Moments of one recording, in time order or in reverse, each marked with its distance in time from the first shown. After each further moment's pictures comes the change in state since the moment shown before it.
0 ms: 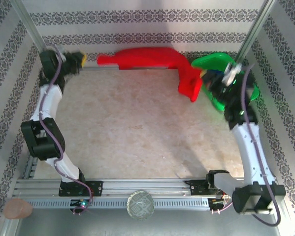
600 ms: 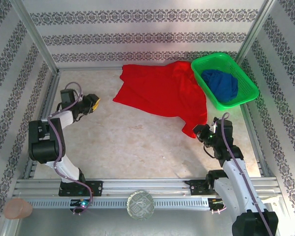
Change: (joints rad) left arm -0.070 -0.019 -0.435 0.026 -0.043 0.257; right arm 0.025 -0.359 -0.553 -0.190 0.090 -0.036
